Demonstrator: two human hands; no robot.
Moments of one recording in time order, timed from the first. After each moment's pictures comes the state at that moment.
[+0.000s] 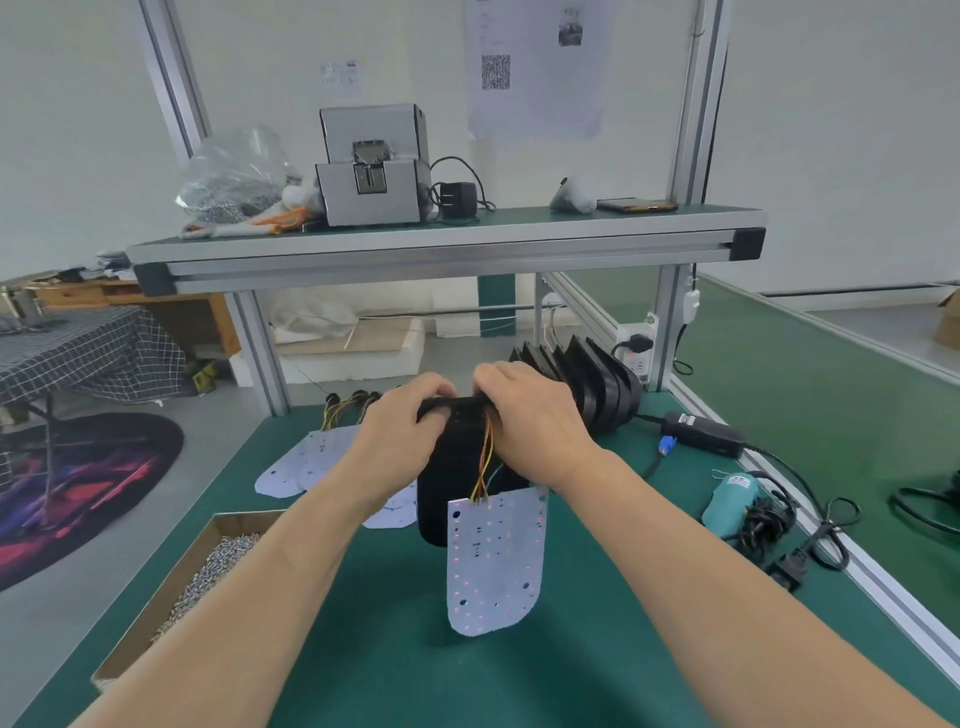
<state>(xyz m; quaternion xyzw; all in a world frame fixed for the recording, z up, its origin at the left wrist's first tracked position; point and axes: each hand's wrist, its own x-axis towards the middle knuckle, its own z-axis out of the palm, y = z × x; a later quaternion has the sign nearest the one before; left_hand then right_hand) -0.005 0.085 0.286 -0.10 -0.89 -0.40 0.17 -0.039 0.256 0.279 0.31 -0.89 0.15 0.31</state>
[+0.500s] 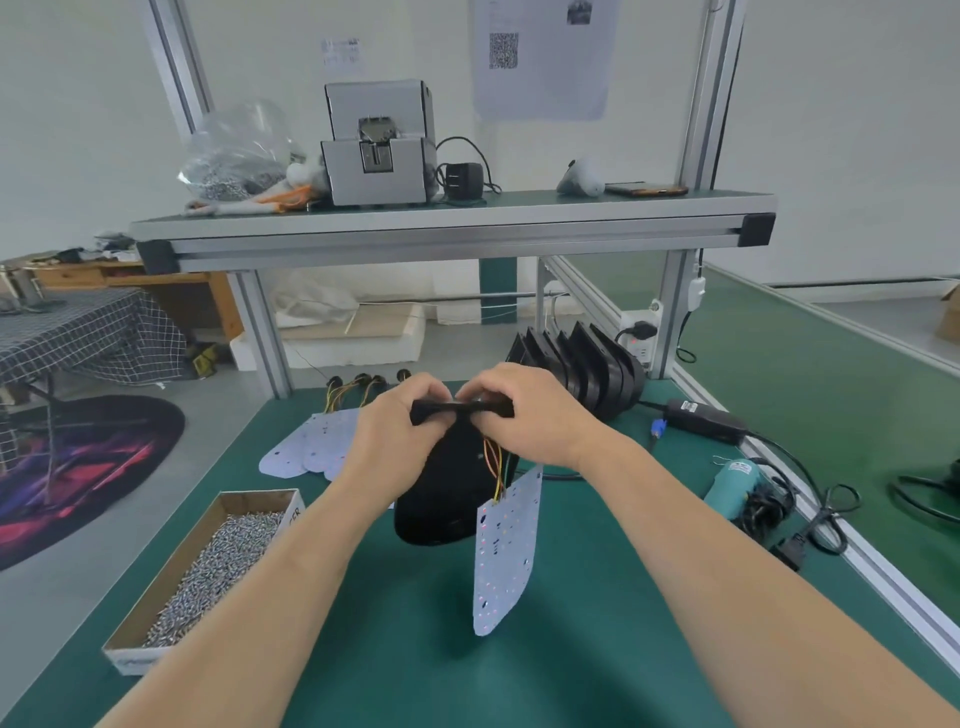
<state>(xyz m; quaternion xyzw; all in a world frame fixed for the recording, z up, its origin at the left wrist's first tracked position) 0.001 0.079 0.261 -0.06 -0.87 -0.44 0.21 -0.033 0.259 0.285 0.33 -0.88 0.32 0.11</state>
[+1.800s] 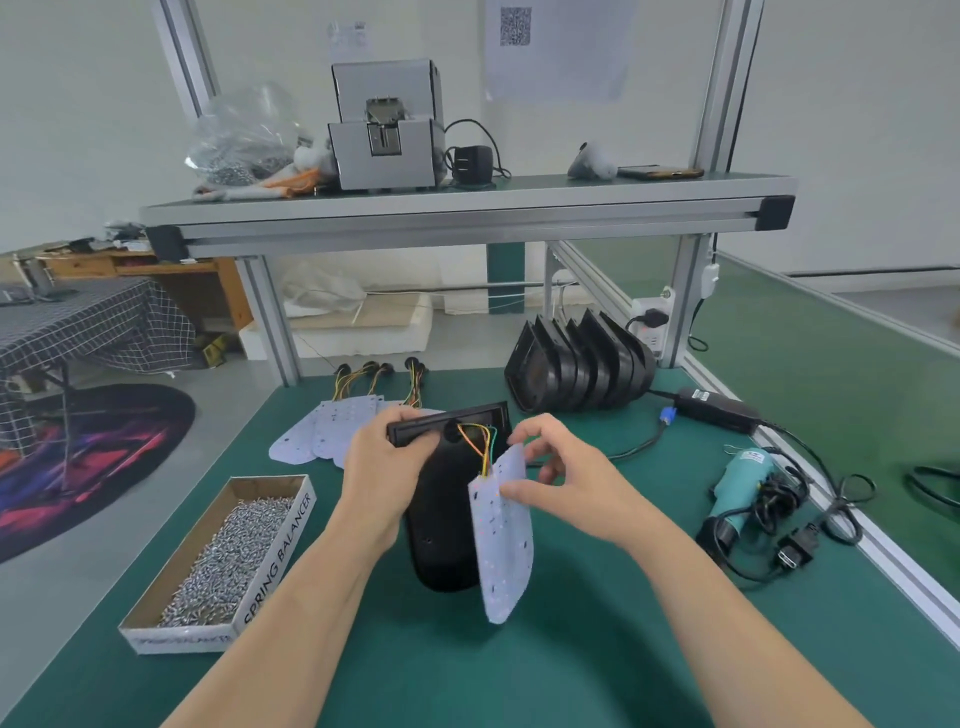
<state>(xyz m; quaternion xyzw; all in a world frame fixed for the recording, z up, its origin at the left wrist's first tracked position) 0.013 0.072 0.217 0.07 -0.74 -0.63 0.20 -0.002 0.292 0.209 0.24 -0.84 0.48 -0.01</state>
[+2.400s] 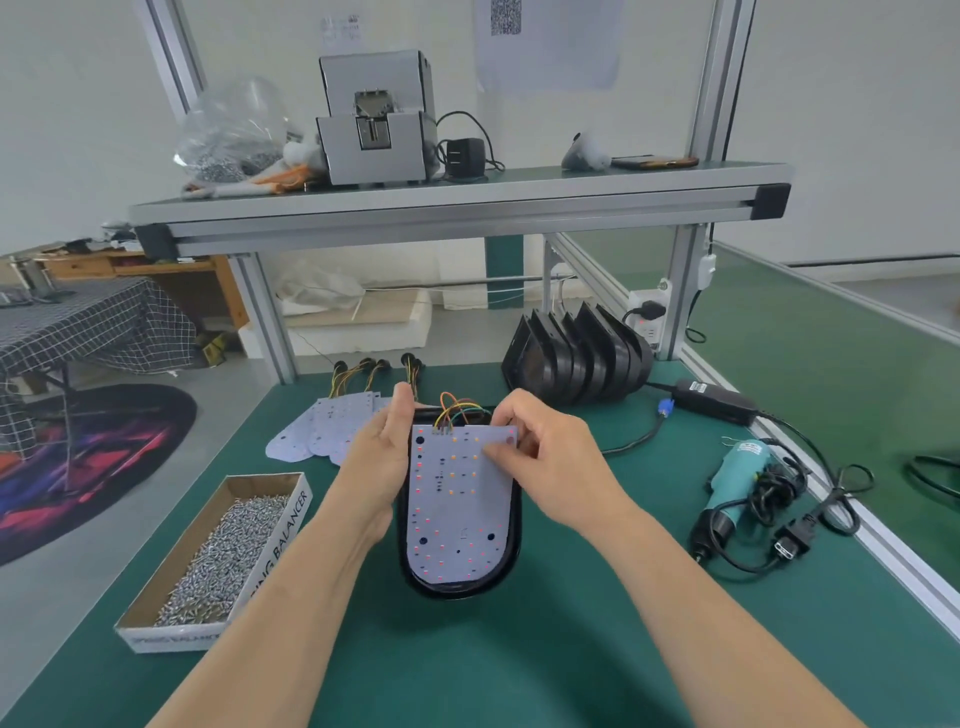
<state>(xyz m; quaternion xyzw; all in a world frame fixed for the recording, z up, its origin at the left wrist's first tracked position) 0.021 0.081 0.236 0.08 -0.72 -0.69 0.07 0.001 0.268 0.220 0.26 -0.82 0.50 0.13</state>
